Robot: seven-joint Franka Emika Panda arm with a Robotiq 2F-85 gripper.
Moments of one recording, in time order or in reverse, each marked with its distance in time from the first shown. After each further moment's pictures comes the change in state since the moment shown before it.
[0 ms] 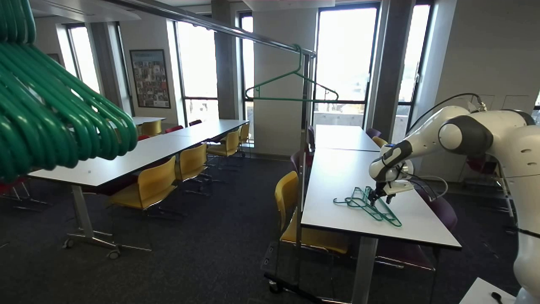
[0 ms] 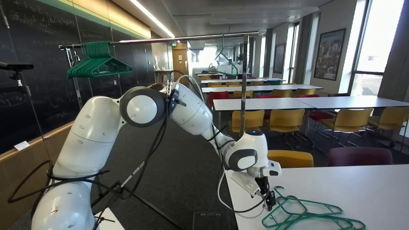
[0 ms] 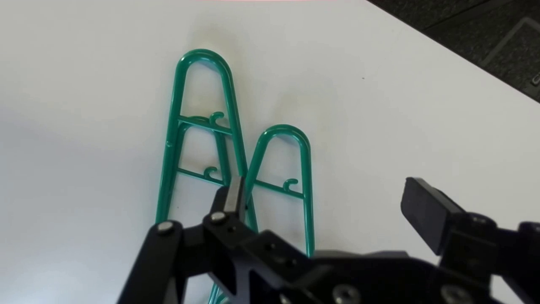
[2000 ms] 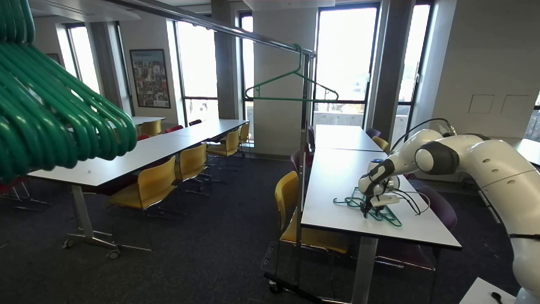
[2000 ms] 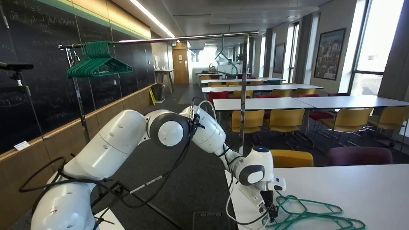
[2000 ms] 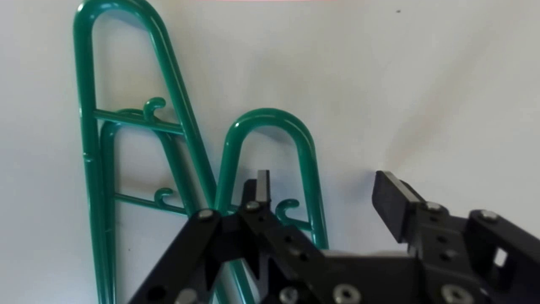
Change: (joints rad) arm -0.014 0.315 0.025 0.284 0.001 -0.002 0.134
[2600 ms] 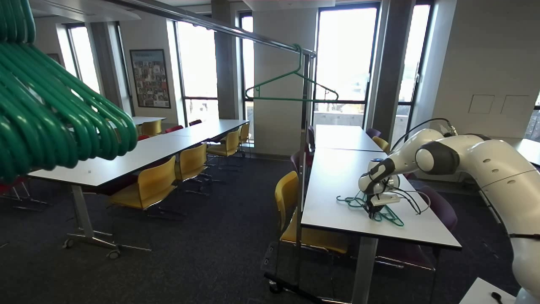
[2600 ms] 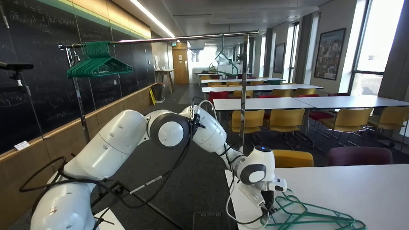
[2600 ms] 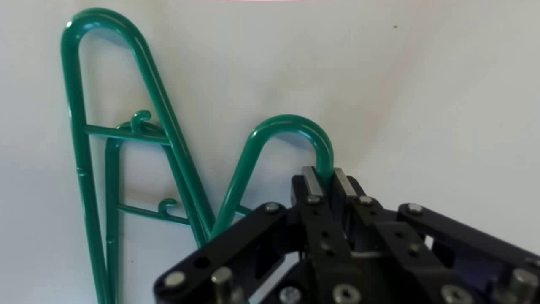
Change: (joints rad) arm -0.009 0.001 0.004 0.017 0.001 -0.057 0.000
